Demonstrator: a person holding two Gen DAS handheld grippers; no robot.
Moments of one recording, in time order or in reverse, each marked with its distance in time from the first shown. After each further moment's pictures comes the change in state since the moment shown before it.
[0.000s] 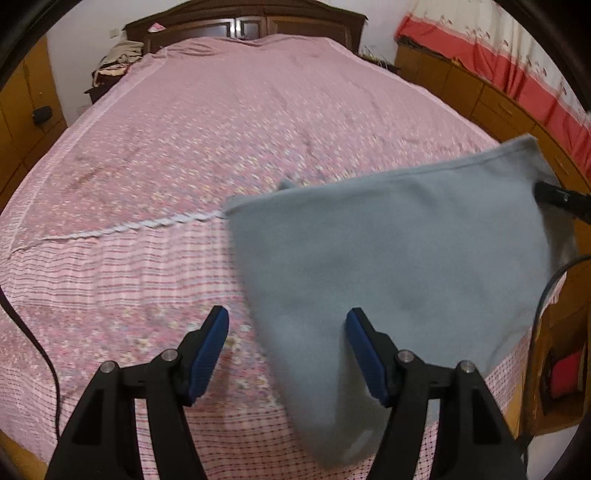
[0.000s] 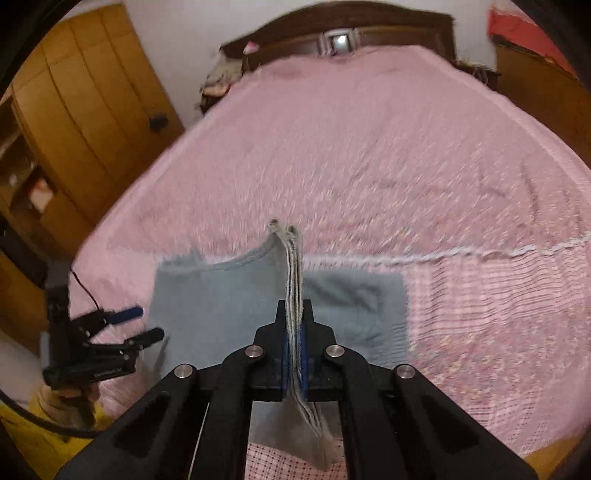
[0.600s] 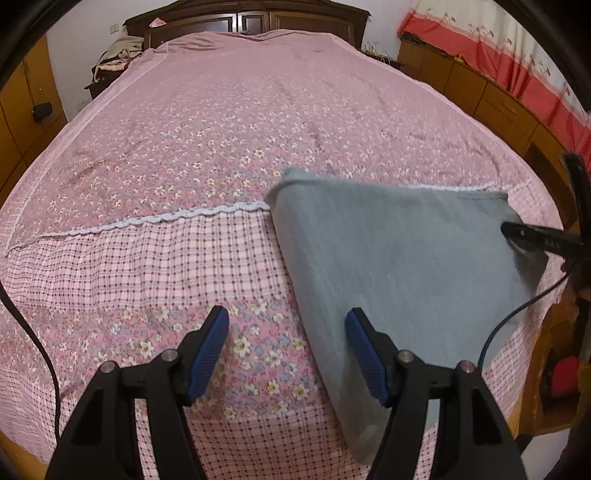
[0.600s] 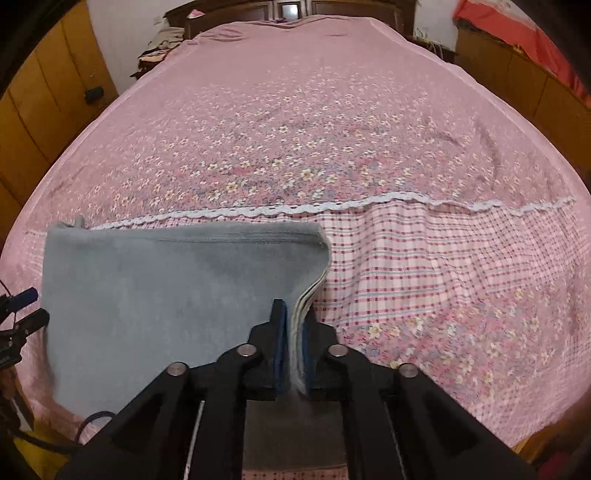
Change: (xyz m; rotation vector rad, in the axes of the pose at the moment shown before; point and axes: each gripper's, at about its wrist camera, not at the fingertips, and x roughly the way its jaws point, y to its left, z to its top) left arm 0.012 0.008 0.005 -0.002 0.027 -0.005; right arm 0.068 -0.049 -0.023 0.023 0.150 -0.260
